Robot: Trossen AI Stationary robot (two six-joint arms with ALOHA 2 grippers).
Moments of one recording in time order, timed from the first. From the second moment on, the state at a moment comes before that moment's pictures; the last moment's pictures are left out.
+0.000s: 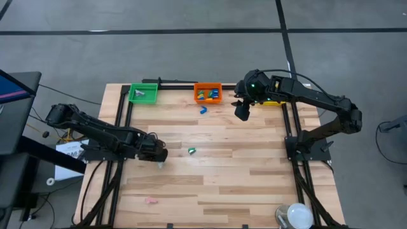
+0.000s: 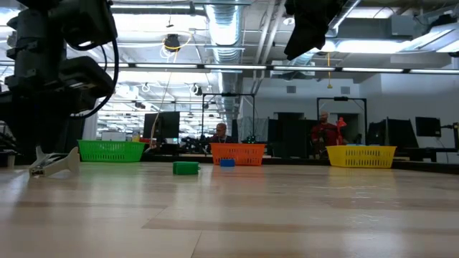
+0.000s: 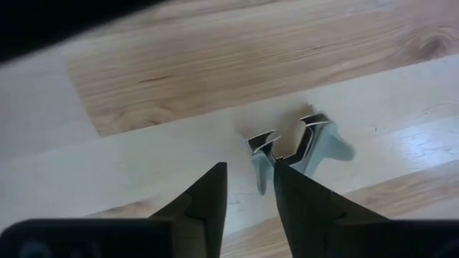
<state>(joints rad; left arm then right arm) -0.20 1.17 0.53 -0.67 0.09 -1.60 -0.34 1.35 1.35 -0.83 0.05 -0.03</state>
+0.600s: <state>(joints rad) -0.20 1.17 0.53 -0.64 0.09 -1.60 -0.34 1.35 1.35 -0.83 0.05 -0.04</state>
